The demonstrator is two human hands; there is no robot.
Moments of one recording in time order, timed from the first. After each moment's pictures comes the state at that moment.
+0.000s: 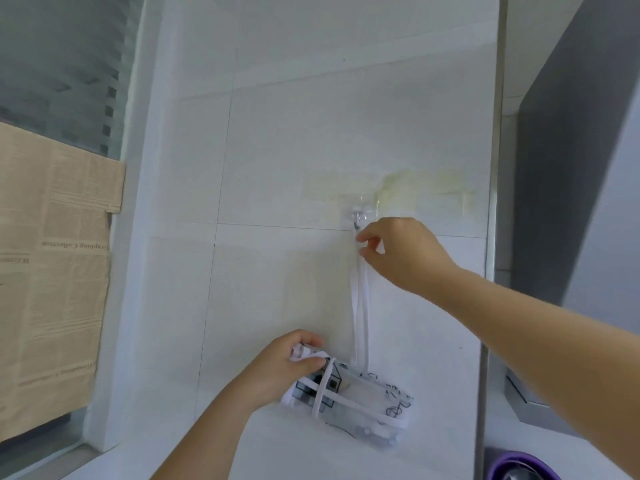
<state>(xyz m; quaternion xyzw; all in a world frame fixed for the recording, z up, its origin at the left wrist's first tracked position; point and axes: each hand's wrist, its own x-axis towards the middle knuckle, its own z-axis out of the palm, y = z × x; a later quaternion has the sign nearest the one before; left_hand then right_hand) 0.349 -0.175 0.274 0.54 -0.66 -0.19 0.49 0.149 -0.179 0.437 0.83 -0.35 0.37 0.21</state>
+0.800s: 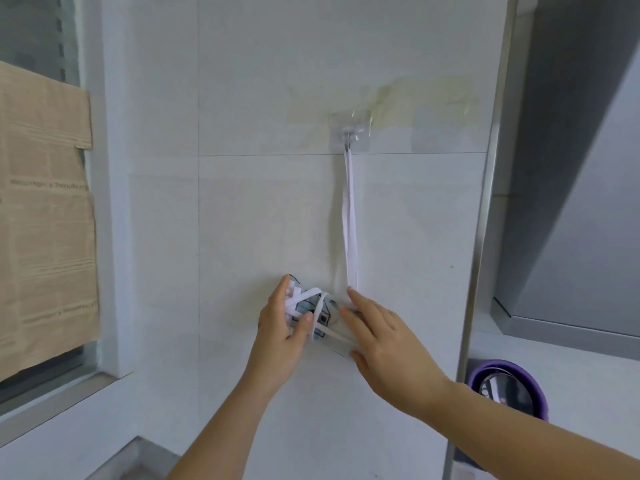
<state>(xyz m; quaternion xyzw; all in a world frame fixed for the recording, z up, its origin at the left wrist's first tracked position) 0.319 -0.173 0.200 0.52 -0.57 -0.11 0.63 0.128 -0.182 0.227 0.89 -0.29 0.27 0.24</state>
